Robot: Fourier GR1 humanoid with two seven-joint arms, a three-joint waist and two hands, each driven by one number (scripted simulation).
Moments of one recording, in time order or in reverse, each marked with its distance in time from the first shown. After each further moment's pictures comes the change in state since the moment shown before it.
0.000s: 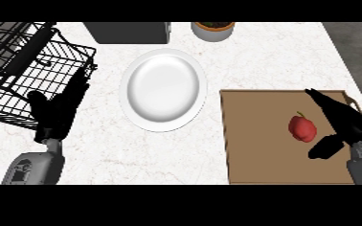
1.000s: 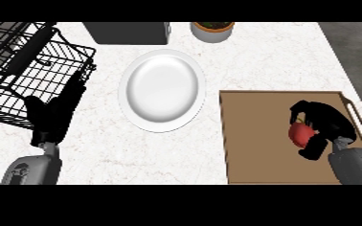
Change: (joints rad) left arm 0.023 -0.018 0.047 0.005 -0.037 -0.043 -0.025; right arm -0.063 0.077 0.010 0.157 0.160 0.032 -0.164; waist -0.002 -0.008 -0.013
